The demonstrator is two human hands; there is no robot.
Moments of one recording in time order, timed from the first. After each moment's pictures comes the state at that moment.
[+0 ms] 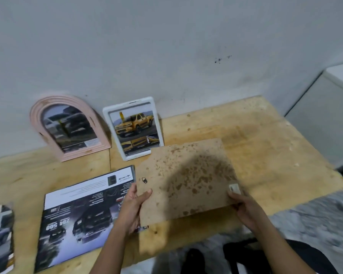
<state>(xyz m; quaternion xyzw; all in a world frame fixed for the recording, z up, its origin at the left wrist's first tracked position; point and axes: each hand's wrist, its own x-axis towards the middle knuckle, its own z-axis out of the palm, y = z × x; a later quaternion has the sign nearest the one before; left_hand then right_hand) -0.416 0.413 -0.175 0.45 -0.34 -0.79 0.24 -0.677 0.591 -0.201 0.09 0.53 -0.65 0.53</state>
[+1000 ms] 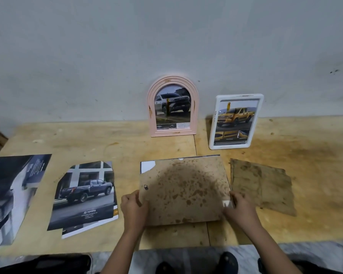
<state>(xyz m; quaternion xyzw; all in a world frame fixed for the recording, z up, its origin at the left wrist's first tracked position) -0.139 0.351 -0.214 0.71 -0.55 -0.39 0.21 -0.414 0.460 -0.199 -0.35 0.88 -0.13 0.31</state>
